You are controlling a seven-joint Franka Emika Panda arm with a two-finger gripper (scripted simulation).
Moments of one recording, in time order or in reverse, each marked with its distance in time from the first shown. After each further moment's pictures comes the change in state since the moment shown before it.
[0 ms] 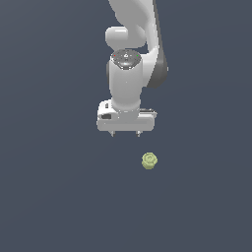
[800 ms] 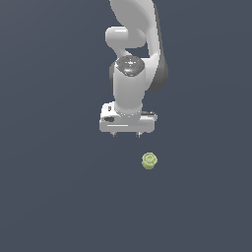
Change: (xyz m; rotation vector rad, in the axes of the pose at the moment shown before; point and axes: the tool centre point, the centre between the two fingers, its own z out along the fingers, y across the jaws) arm -0.007 -0.004 0.015 -0.023 -0.027 -0.003
